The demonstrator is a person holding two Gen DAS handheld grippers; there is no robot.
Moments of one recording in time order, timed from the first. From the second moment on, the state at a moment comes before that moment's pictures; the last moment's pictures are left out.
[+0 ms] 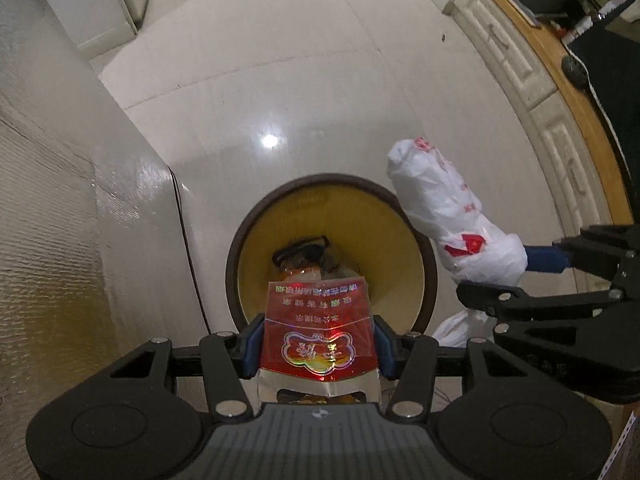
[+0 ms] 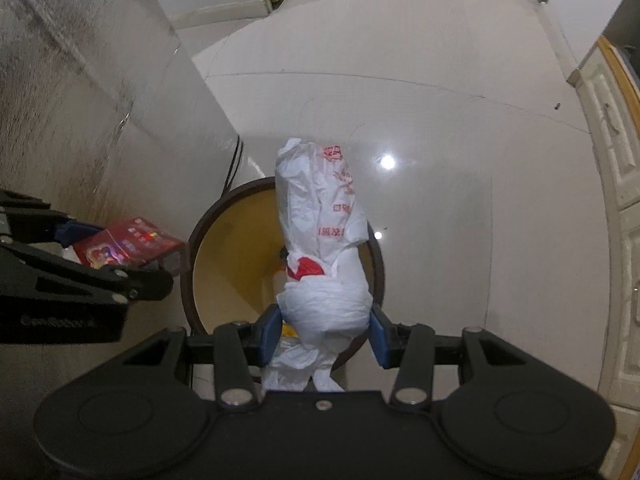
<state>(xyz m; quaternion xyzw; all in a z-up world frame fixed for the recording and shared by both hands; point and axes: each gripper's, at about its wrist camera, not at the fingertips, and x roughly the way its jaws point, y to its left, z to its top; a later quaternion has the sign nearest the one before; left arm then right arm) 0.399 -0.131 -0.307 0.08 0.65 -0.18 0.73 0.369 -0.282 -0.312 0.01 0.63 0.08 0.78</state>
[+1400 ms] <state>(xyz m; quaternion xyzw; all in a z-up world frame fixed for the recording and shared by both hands) 0.390 -0.121 -0.337 0.15 0.70 -0.16 0.68 0.371 -0.290 -0.322 0.00 0.63 0.05 0.77</state>
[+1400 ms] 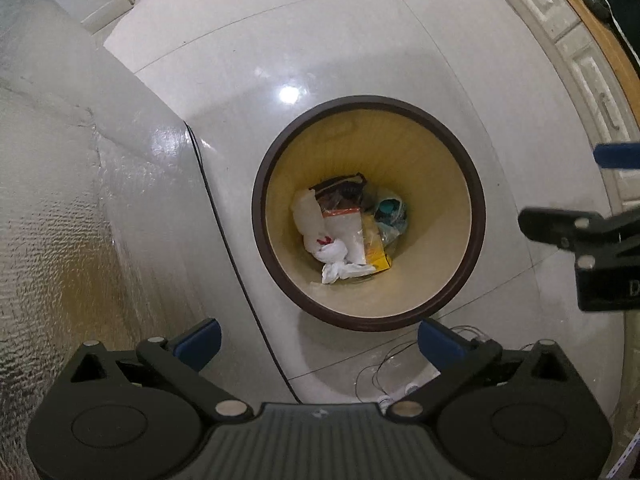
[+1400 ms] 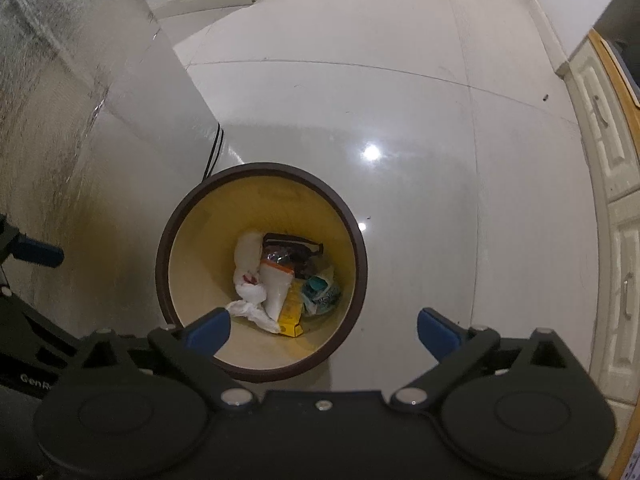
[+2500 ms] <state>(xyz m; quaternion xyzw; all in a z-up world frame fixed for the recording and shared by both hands) 0.359 -0.094 -0.238 0.09 0.65 -0.11 0.75 0.326 -0.303 -0.244 -0.01 0.60 0.04 0.80</state>
